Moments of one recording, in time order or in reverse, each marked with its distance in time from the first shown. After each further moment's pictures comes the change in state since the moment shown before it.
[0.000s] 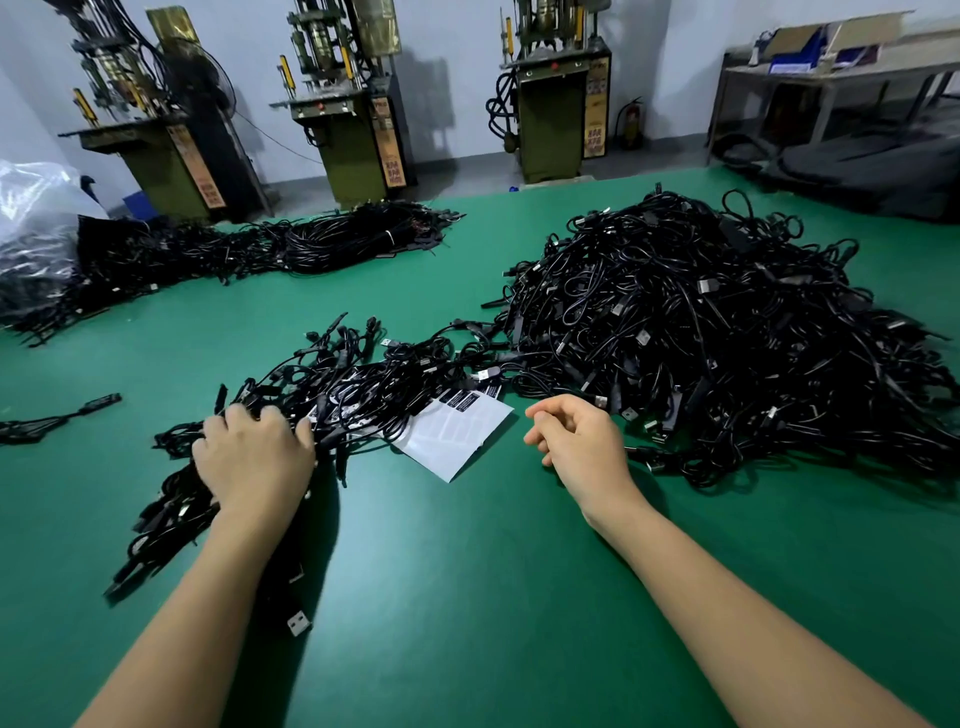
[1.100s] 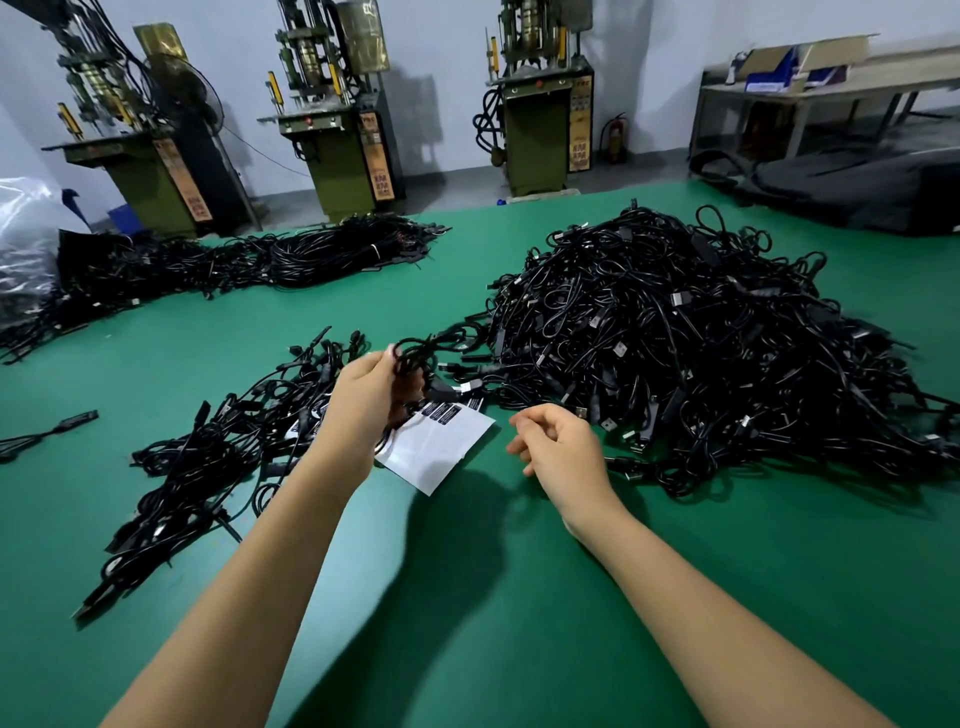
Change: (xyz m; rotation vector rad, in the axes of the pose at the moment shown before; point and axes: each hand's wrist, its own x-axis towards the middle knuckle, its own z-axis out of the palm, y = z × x) left_hand -0.007 0.107 -0.047 -1.432 -0.493 -0.020; right_hand 0.003 -0.001 -0.003 0.054 -0.016 0.006
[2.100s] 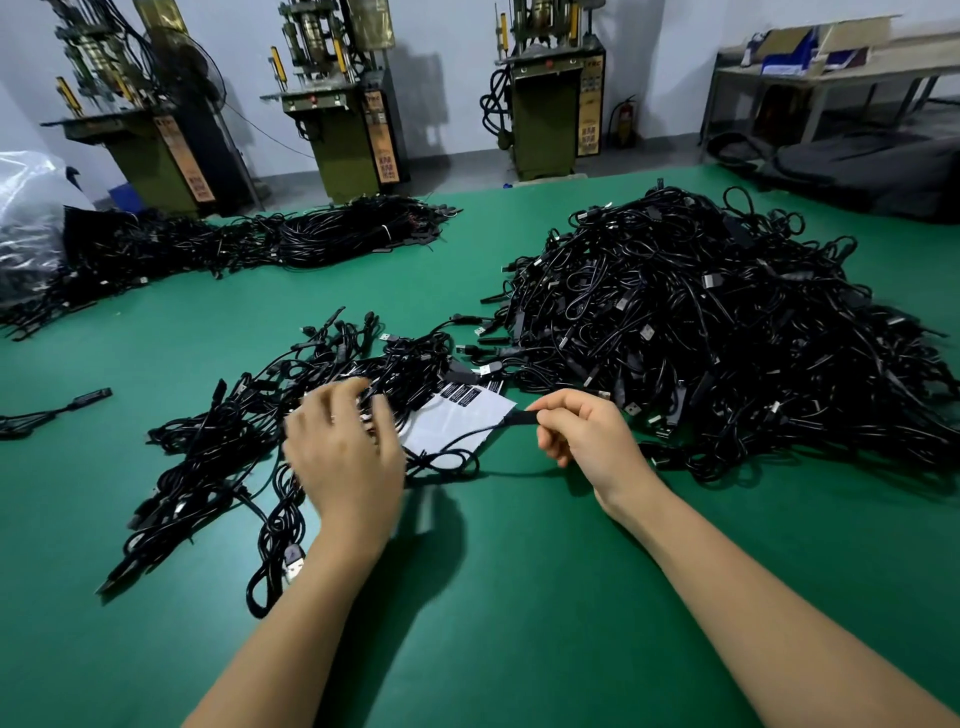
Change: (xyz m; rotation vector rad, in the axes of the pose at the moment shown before) left_hand -0.048 -0.054 -0.022 0.795 0.562 0.423; right_hand -0.001 -0.007 -0.008 0.076 -0.180 0.022
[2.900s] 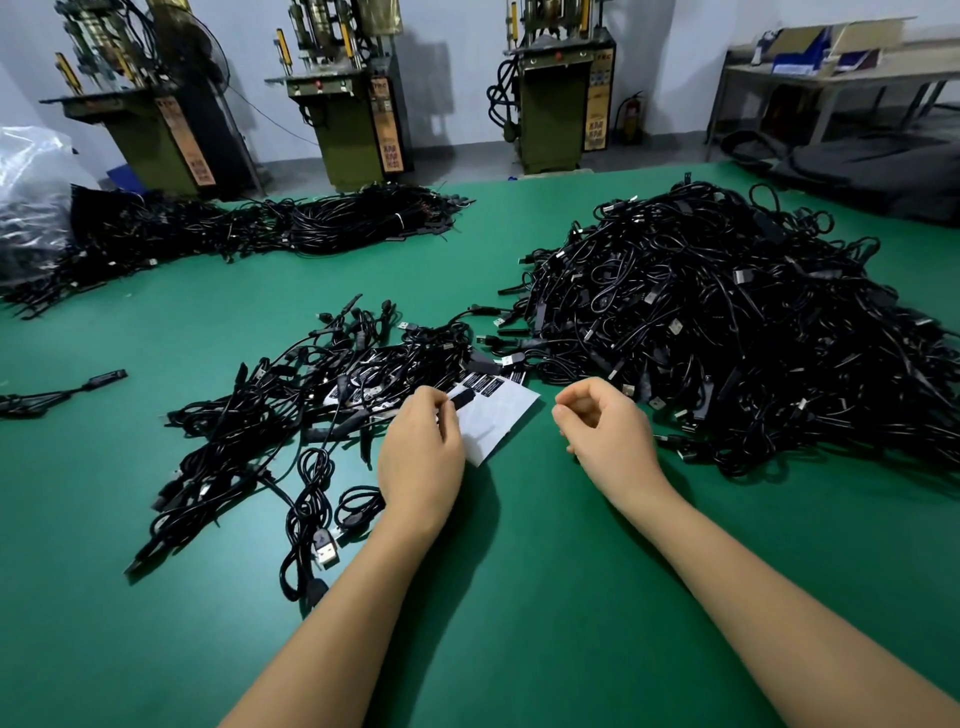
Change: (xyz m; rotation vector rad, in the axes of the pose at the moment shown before) left_hand -0.009 0.007 0.020 -0.136 -0.385 -0.119; right_hand 0.000 0.014 0.014 -0.392 0.228 -0.173
